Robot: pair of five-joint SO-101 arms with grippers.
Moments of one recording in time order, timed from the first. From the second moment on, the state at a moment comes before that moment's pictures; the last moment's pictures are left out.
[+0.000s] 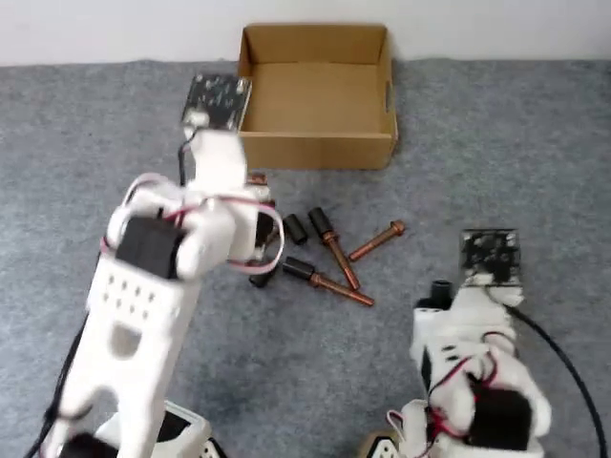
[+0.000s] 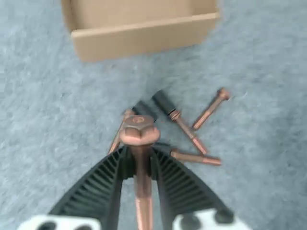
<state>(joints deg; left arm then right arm) 19.5 -29.2 10.4 82.6 19.9 -0.2 -85.2 55.5 85.8 2.2</state>
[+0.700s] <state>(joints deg) 31.1 -76.3 55.1 45.1 19.8 -37.8 -101.4 71.4 69.0 -2.9</state>
